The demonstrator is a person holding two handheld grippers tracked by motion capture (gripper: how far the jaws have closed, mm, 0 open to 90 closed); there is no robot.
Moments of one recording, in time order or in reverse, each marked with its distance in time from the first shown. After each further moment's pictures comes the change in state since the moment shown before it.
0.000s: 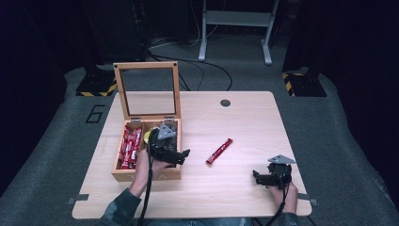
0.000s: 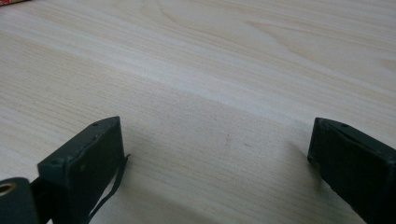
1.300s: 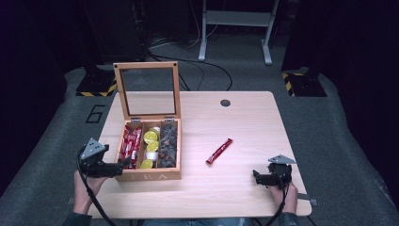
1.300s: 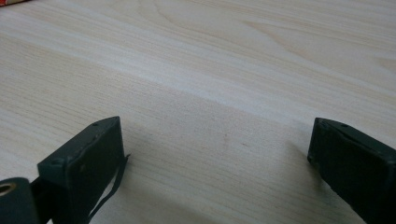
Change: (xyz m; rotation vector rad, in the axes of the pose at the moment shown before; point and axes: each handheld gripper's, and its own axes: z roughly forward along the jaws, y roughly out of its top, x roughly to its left) left arm 0.099 -0.114 -0.104 -0.116 0.156 -0.154; right arm 0.000 0.000 0.000 0.001 -0.007 0.009
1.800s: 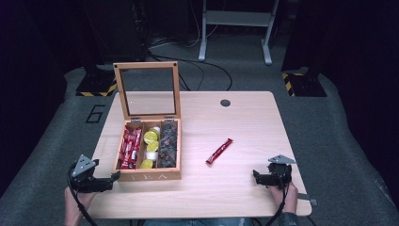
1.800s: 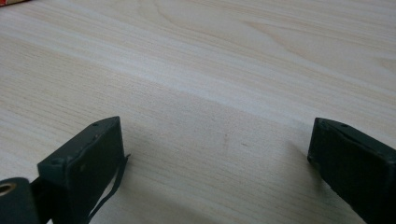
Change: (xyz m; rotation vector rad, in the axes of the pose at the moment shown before) left arm 0.022 -0.062 -0.007 0.048 0.043 -0.008; right arm 0.000 0.000 0.000 0.000 0.001 -0.001
